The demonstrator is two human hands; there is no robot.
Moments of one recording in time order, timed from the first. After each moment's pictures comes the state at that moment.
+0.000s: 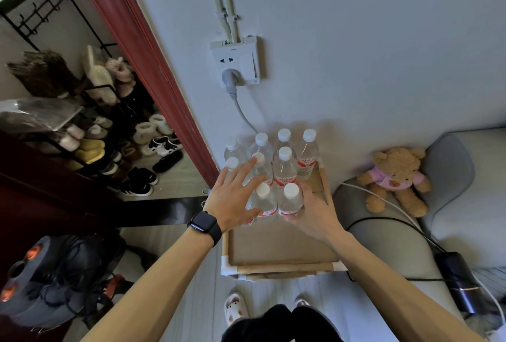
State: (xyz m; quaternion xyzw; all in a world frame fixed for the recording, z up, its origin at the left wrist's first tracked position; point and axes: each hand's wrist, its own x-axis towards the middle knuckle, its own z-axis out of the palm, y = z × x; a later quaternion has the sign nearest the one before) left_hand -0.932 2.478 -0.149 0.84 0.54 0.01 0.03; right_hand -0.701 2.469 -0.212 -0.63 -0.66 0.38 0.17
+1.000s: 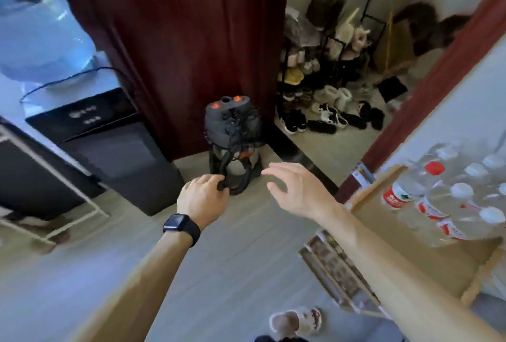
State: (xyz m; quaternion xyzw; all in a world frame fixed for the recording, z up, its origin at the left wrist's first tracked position) left_hand -1.066 2.014 -0.160 0.27 0.95 0.12 0.05; right_hand -0.952 2.224 -0.113 -0.07 -0.96 0.27 0.02
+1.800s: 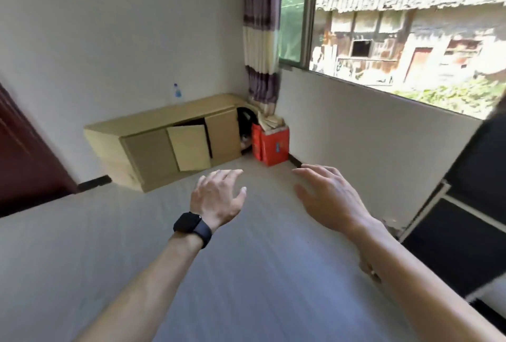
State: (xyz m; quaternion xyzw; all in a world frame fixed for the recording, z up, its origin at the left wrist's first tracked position) left_hand -0.842 1.150 0.000 -0.44 0.87 0.01 -0.20; right_hand -1.054 1.285 0.019 0.61 -0.75 0.26 0.03
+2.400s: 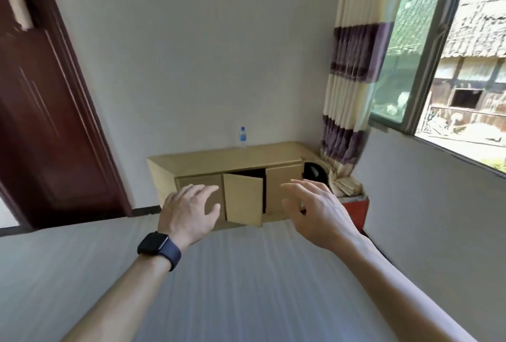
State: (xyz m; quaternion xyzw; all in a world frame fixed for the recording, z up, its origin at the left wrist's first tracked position) left_hand -0.809 0.763 0.055 -0.60 0.77 -0.10 -0.21; right_hand -1.087 0.823 0.069 0.74 -0.61 0.29 0.02
